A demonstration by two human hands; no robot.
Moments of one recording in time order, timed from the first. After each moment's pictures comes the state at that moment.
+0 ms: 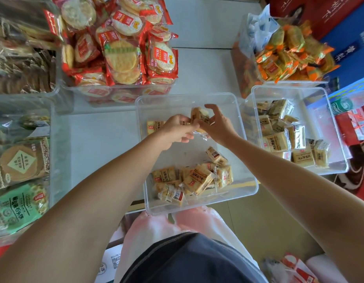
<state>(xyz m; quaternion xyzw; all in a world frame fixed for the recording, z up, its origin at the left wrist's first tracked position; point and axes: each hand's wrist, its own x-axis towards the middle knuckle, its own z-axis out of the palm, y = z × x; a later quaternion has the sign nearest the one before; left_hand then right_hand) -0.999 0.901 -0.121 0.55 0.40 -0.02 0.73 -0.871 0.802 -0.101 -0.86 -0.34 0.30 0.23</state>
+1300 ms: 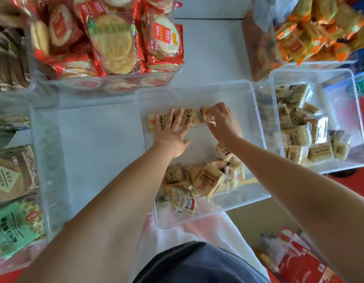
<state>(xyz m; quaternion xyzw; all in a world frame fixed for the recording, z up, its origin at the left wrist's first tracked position) -1.012 0.908 -0.190 0.91 0.22 -0.30 0.18 -0.854 0.805 -0.181 -0.87 -0.47 0.13 0.09</state>
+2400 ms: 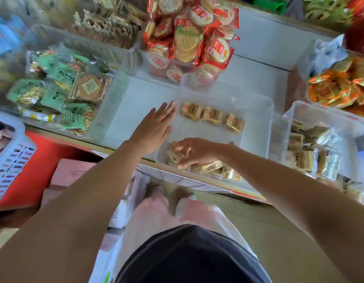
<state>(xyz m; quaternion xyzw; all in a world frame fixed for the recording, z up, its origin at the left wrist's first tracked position) -1.156 0.831 -0.116 0.91 0.39 0.00 0.15 -0.963 0.768 -0.108 -0.52 -0.67 0.52 -0.04</state>
